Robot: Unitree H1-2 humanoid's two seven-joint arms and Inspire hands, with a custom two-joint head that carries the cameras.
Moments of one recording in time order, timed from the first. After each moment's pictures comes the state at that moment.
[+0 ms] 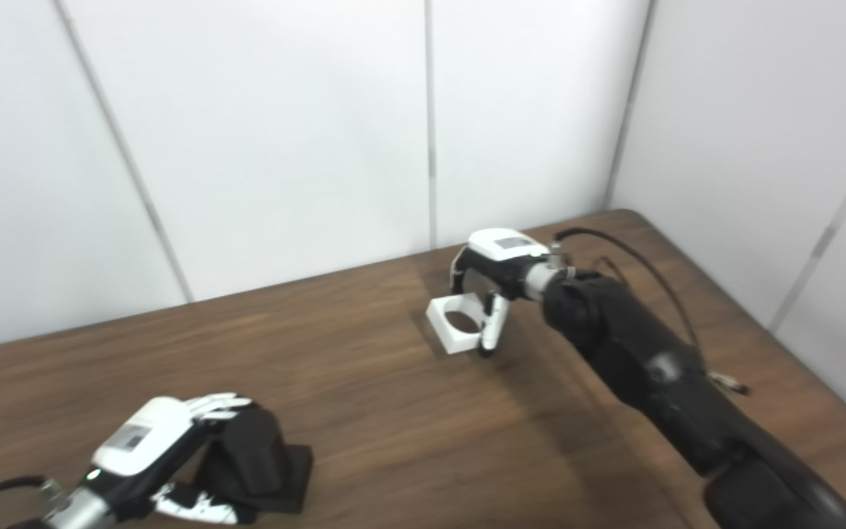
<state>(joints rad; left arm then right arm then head) -0.40 0.44 -0.52 0.26 0.67 -0.41 -0.08 -0.53 -0.64 0.25 0.18 -0.68 0.07 0.36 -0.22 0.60</state>
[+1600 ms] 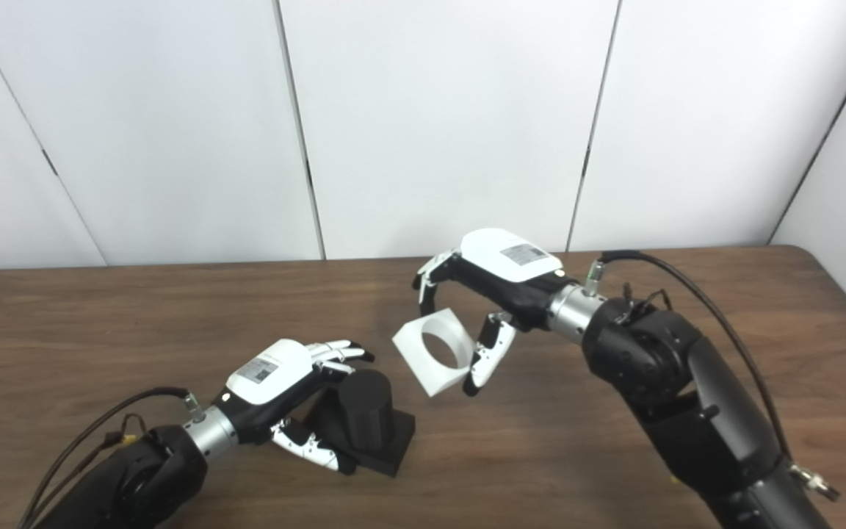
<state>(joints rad) -0.43 0.40 -0.53 0.32 0.70 -0.39 -0.06 -0.51 -0.46 0.29 -0.20 -0.58 0.02 0.53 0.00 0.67</state>
